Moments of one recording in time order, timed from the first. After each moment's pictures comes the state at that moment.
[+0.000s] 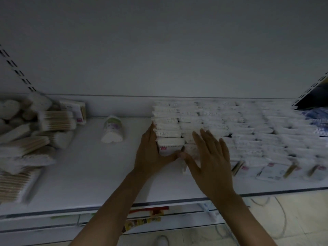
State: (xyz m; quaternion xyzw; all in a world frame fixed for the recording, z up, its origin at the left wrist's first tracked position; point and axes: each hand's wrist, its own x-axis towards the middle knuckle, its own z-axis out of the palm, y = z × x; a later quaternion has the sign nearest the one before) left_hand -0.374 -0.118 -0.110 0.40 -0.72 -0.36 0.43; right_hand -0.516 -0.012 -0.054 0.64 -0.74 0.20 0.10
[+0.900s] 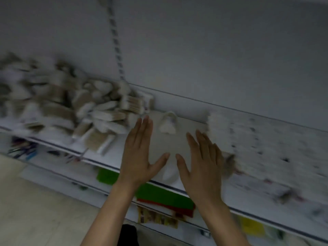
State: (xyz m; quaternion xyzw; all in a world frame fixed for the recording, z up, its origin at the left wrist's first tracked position) left_hand -0.225 -0.043 -0.072 0.53 -0.74 -0.03 0.40; right_hand -0.397 -0.012 -0.044 0.72 -0.62 0.30 0.03
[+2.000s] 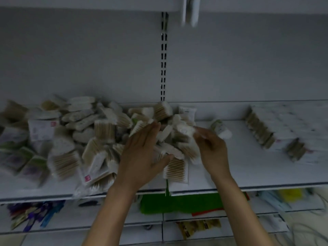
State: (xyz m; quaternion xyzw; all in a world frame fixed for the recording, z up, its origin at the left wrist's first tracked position) left_hand 0.038 -0.132 -0.037 0.42 -0.86 -0.06 0.29; right_hand -0.156 -0.086 -0.025 0.45 -0.64 0.58 -0.23
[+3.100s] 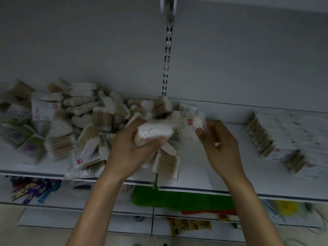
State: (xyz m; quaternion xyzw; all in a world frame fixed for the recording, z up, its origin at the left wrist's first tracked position) left_hand 0.021 -0.093 0.015 0.41 -0.65 -0.42 0.49; right_hand -0.191 -0.067 0.010 0.60 -0.60 0.51 -0.17
